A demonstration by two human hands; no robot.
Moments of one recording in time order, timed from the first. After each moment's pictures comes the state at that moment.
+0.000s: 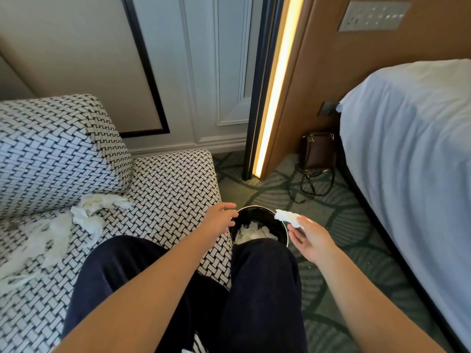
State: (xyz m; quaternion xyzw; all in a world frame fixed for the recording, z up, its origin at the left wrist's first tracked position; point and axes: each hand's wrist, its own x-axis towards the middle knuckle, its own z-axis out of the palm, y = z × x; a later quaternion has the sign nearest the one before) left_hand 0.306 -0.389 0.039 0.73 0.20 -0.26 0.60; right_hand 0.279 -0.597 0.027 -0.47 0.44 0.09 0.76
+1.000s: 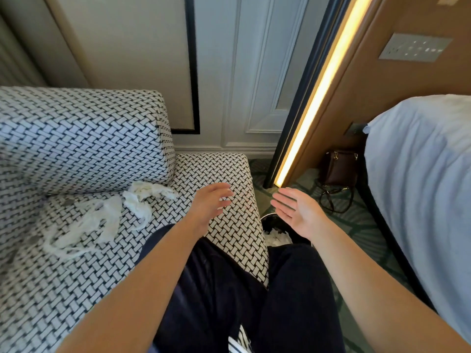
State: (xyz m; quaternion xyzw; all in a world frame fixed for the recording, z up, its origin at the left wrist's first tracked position) left_hand 0.288 -0.269 0.085 0.66 0.22 -0.15 0.71; right_hand 0.302 -0.470 0.097 -0.57 0.28 0.17 0.75
